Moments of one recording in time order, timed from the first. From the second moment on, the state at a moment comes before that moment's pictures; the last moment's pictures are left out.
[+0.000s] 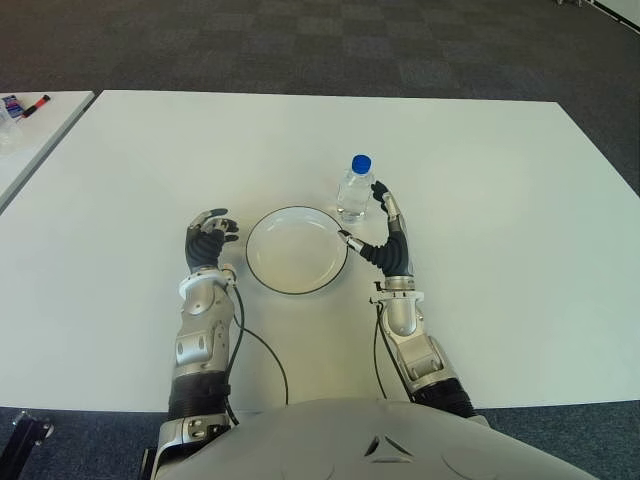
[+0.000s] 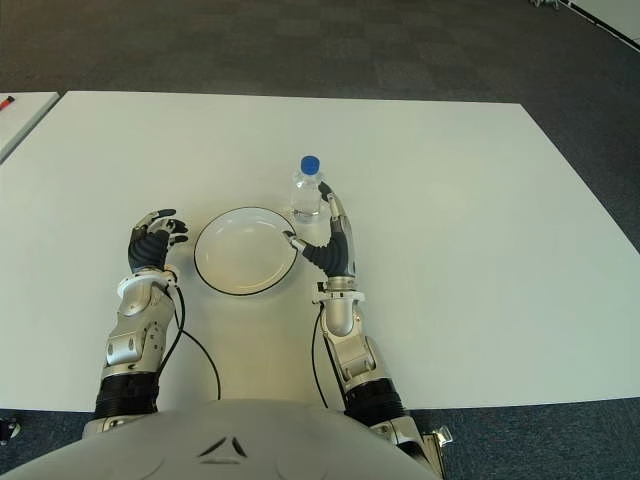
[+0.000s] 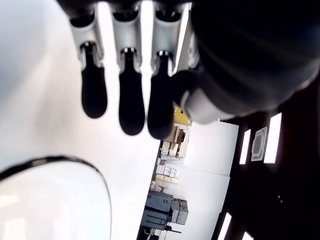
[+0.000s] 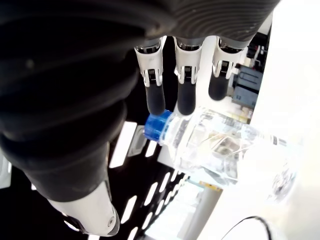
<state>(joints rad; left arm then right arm) 0.09 -0.07 0.18 0.04 -0.16 0.10 0.22 0.06 0.02 0.24 0.20 -0.51 -0.38 -0.44</state>
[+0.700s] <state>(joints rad) 0.09 -0.07 0.17 0.04 -0.15 0.08 0.21 0.02 -0.03 0.27 0.28 -0.56 -0.41 -0.51</state>
